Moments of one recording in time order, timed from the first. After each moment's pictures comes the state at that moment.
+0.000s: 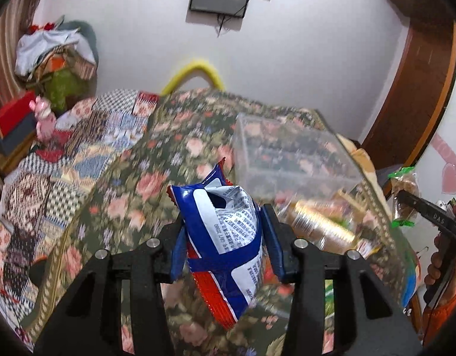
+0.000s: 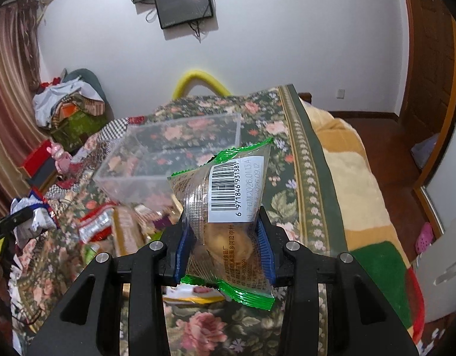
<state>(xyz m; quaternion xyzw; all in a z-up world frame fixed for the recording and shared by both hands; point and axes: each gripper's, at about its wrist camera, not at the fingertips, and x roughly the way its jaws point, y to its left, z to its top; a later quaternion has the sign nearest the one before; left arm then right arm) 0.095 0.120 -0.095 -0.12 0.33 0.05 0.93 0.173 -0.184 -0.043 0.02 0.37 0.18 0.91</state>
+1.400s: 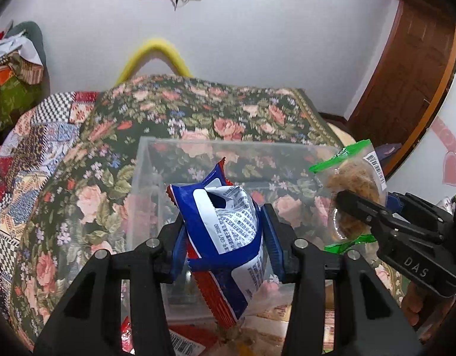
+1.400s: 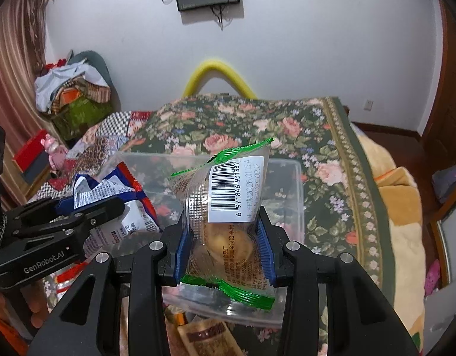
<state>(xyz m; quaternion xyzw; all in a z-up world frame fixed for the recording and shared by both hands) 0.319 0.065 -0.147 -0.10 0.40 -0.02 0.91 0.293 -0.096 -0.074 -0.02 0.41 0.22 0.89</state>
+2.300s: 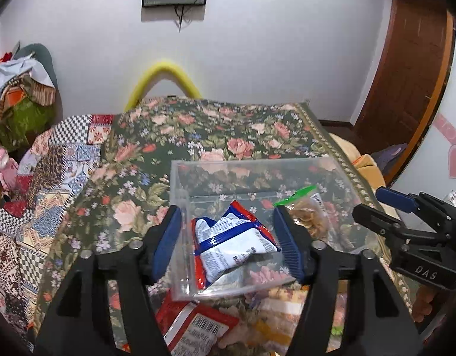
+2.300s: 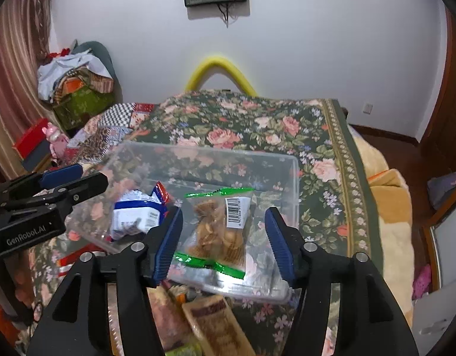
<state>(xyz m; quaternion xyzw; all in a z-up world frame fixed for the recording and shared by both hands) 0.276 0.075 -0.099 -0.07 0.36 0.00 0.93 0.265 -0.101 -0.039 -0.04 0.39 0.22 0.89</state>
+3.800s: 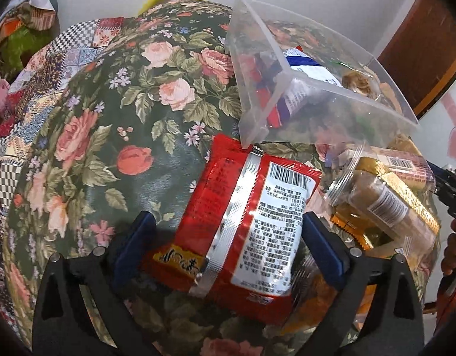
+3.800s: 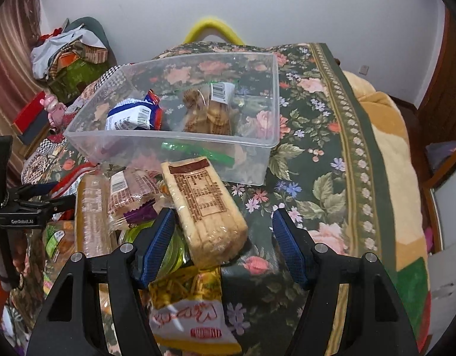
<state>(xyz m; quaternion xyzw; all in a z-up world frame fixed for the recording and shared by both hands) 0.209 0.128 -0.234 -0.12 0.51 -0.01 0.85 0.216 -0.133 -0.111 -0.04 0.48 0.21 0.85</state>
